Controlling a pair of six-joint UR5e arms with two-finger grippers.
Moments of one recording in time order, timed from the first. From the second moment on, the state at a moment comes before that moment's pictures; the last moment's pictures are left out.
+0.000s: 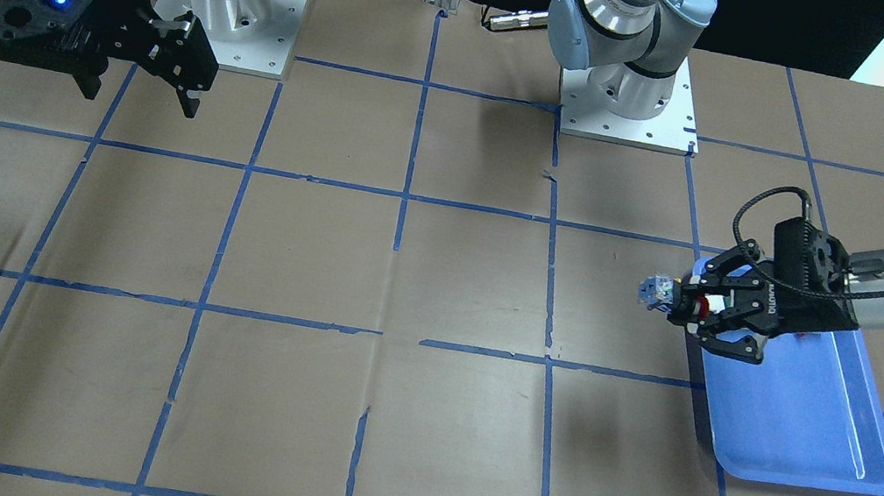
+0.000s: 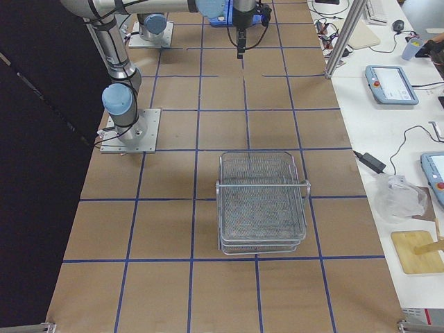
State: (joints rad) left arm -1.18 -1.83 -1.63 -1.72 1.02 2.14; right arm 1.54 -1.55 1.50 -1.51 -1.56 0.00
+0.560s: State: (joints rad) left arm -1.47 -1.77 -1.62 -1.63 0.92 1.84; right arm 1.50 -1.59 1.46 -1.51 -1.36 -0.28
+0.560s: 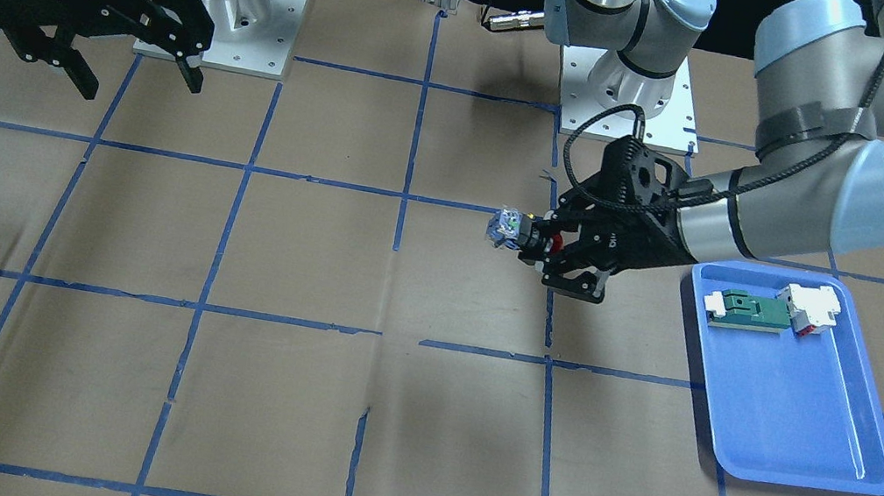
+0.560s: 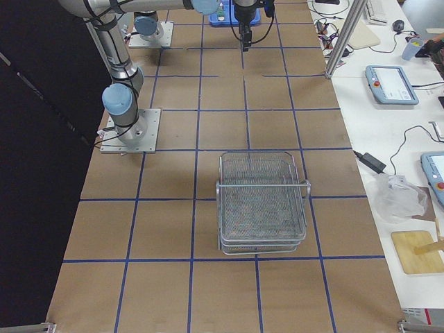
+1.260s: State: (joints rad) left arm -1.69 -1.78 -1.59 -1.53 0.77 1.59; right arm 1.50 -1.62 1.53 -1.47 -1.13 -1.00
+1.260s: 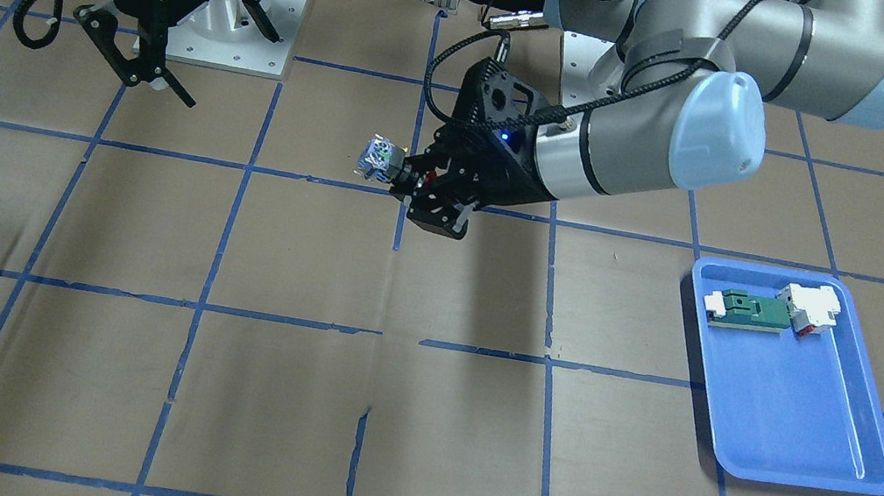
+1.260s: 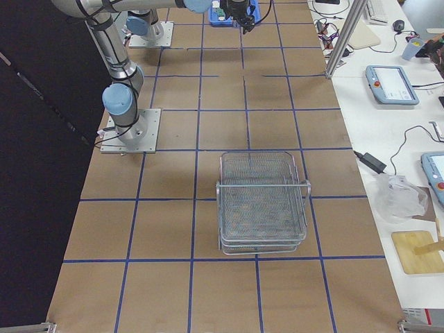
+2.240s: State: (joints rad) left arm -1.79 -1.71 -1.54 -1.52 0.71 1.41; right arm 1.50 -1.68 1.55 -1.39 -1.06 -1.66
